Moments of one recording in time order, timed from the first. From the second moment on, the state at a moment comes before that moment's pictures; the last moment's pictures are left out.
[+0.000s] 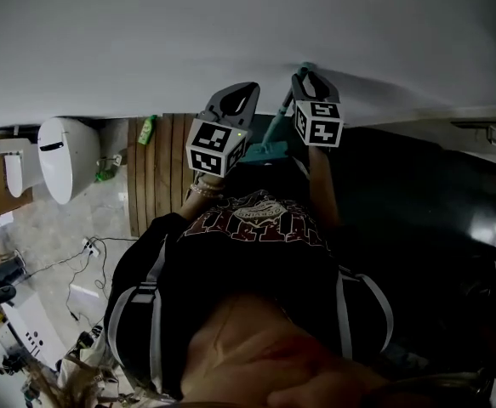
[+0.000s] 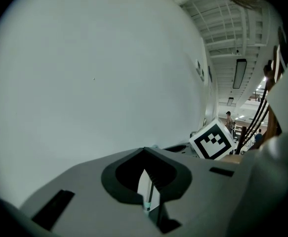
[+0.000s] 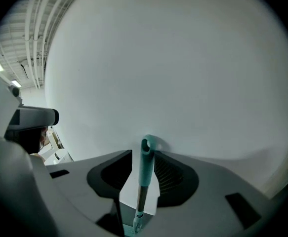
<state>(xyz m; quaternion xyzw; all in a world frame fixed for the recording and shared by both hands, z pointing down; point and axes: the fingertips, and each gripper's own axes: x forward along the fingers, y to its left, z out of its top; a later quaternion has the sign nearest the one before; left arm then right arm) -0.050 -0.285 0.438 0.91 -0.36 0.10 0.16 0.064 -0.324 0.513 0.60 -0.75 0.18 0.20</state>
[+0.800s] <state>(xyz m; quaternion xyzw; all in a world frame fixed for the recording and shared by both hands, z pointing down) -0.064 -0.290 0.444 0.90 -0.39 0.10 0.17 0.069 -0.342 0.531 0.63 -0.73 0.19 0.20</state>
